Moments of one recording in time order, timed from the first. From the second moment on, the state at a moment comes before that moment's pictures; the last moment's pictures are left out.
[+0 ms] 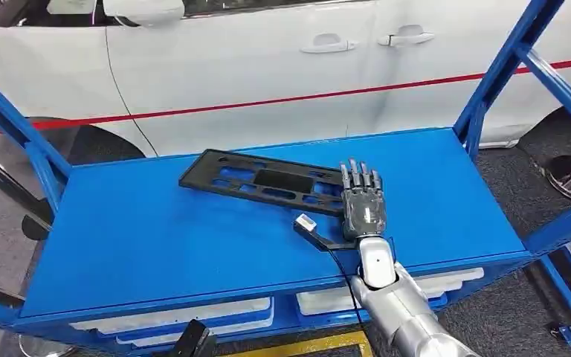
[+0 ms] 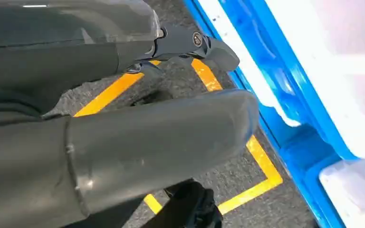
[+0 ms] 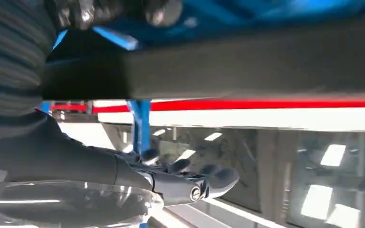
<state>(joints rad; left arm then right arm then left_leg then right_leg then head) -0.20 -0.21 0.49 -0.22 -0.81 -0.07 -0.42 -0.52 0.08 0.35 -0.80 1.54 -0.70 0.34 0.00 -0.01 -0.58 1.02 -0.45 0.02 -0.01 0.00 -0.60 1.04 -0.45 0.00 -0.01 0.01</state>
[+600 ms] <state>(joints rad) -0.20 -0.22 0.48 -0.22 -0.79 -0.06 -0.43 -0.51 0.07 0.35 -0.81 1.54 -0.70 0.32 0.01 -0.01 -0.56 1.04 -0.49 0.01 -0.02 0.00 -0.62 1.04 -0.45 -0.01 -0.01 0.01</state>
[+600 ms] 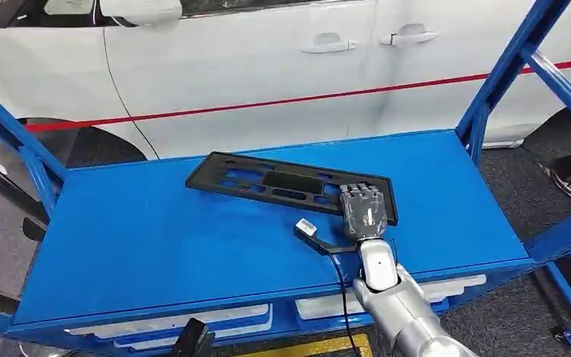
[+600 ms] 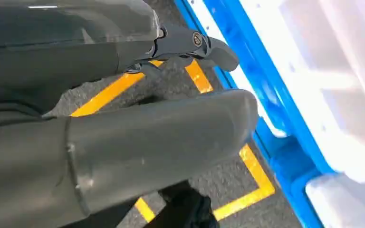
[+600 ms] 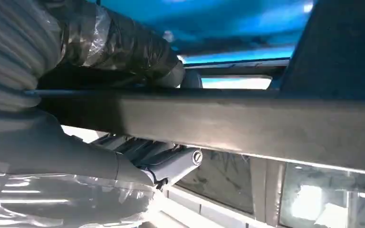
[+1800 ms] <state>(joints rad) -0.18 -0.19 0.49 -0.22 -0.74 0.00 -0.50 -0.38 0.27 0.19 -1.44 1.24 -0.70 -0.27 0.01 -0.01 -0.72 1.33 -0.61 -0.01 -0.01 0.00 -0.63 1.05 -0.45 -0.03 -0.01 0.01</state>
